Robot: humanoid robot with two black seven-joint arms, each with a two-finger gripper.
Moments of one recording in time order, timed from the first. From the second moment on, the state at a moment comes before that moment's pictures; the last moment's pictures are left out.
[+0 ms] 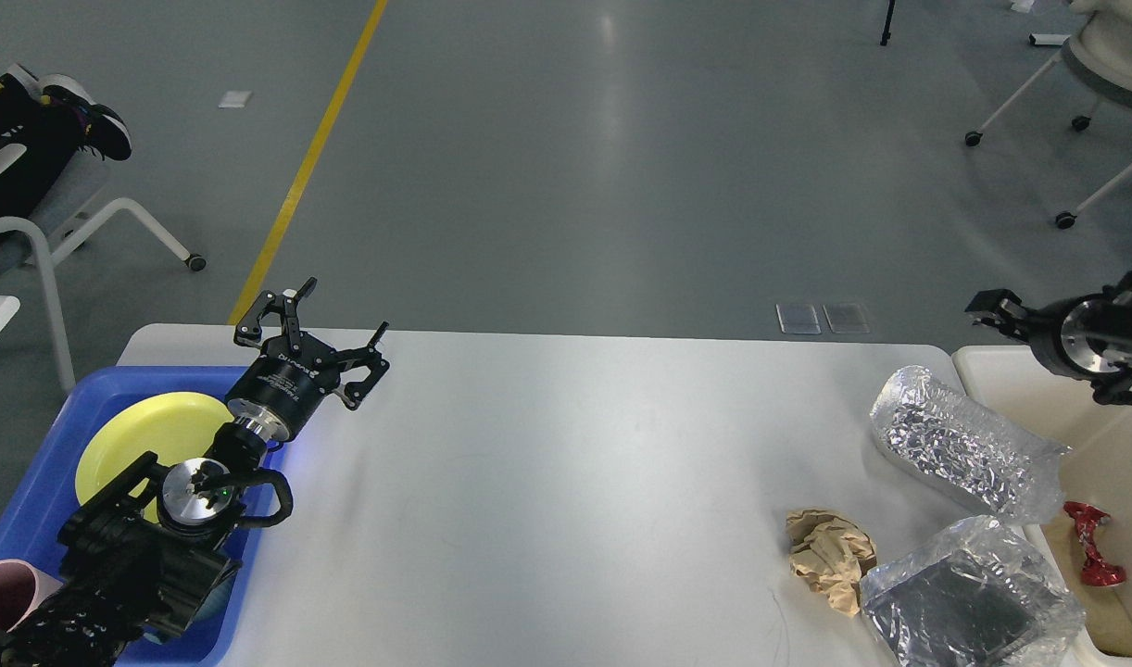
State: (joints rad) left arm -0.57 0.14 -1.12 -0.49 -0.14 -0.63 0.07; right arm 1.52 -0.56 -1.10 0.89 0.01 0.12 -0.11
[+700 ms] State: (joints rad) left arm -0.57 0.14 -1.12 -0.49 -0.14 -0.63 0.07; right arm 2.08 -0.40 -1.19 1.11 0.03 0.58 -0.11
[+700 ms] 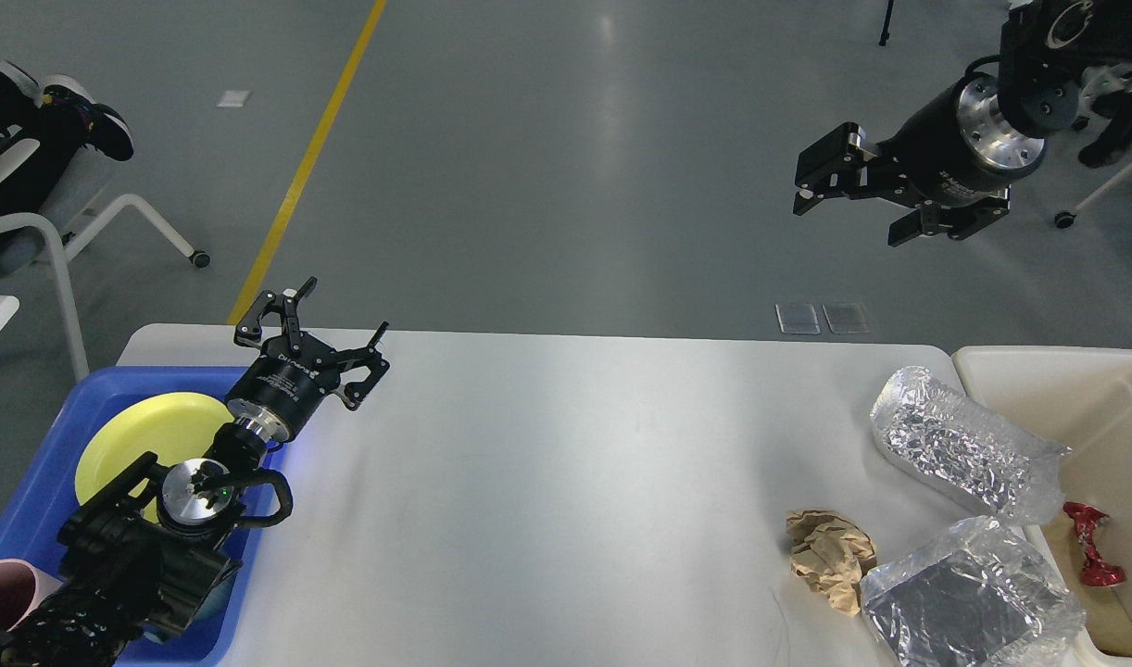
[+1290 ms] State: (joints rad) left arm -0.57 0.14 -1.12 -0.49 -0.14 -0.63 0.07; right arm 1.29 -0.63 -1.07 0.84 0.03 0.21 -0.11
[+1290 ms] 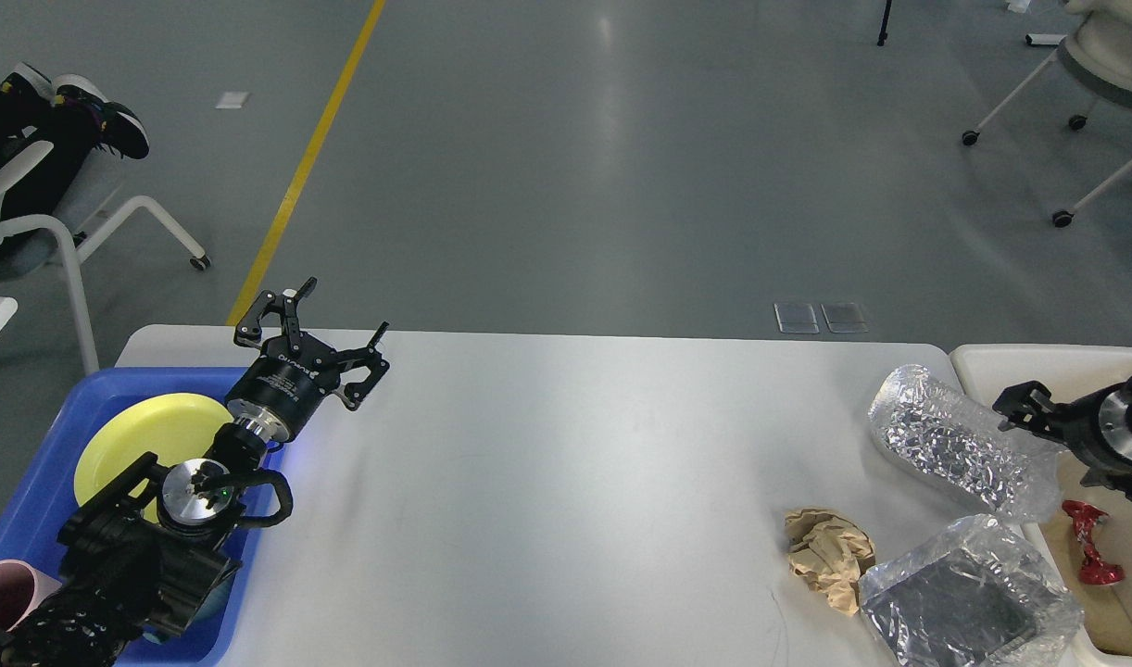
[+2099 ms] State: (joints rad) left arm -0.57 0.14 -1.12 -0.49 -0.14 -0.63 0.07; right arm 0.93 -0.49 -0.91 0.56 0.03 0.06 -0.11
